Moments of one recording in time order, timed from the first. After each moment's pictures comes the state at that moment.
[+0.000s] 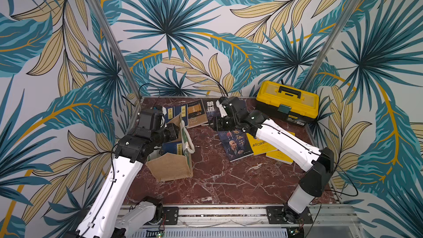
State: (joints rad) left arm -0.34 1.04 1.28 -0.94 0.07 -0.57; right arm 0.68 1.70 1.64 -0.71 -0.04 0.54
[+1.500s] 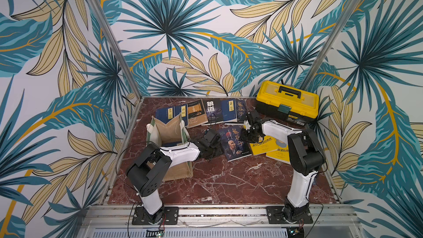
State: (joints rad) left arm -0.72 1.73 0.96 -0.17 0.10 -1.01; right arm 0.31 1.93 1.28 -0.58 -0.17 0.41
